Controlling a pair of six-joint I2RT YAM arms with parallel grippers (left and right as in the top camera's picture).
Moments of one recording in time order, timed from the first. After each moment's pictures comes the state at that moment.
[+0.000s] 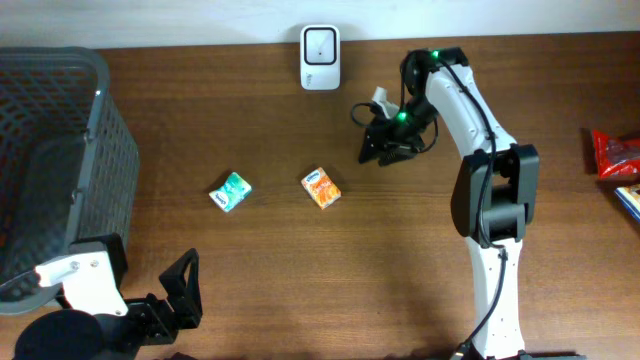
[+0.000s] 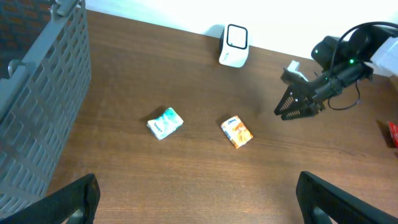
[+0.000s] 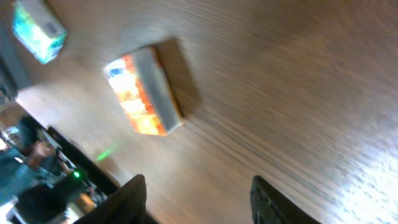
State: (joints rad) left arm -0.44 0.65 1.42 -1.33 -0.23 -0.47; right arm 0.17 2.45 2.21 -1.53 -0.61 -0.16
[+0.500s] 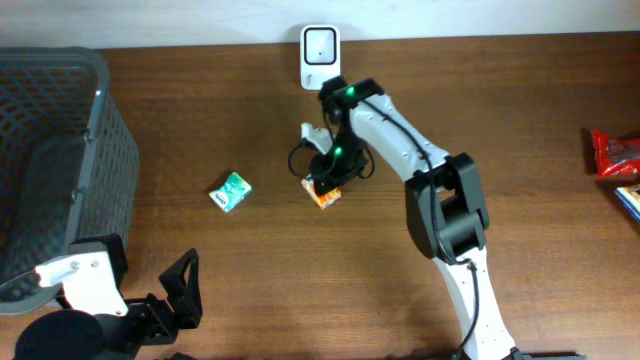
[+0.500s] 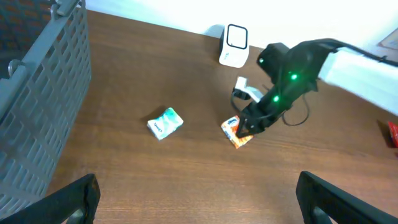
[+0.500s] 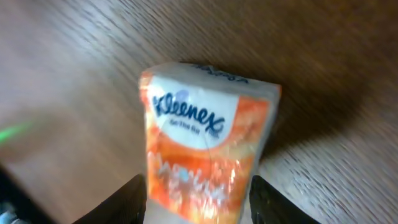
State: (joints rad) left arm -0.44 0.65 1.42 -1.33 -0.23 -0.47; right arm 0.45 2.45 2.08 -1.31 -0.40 -0.25
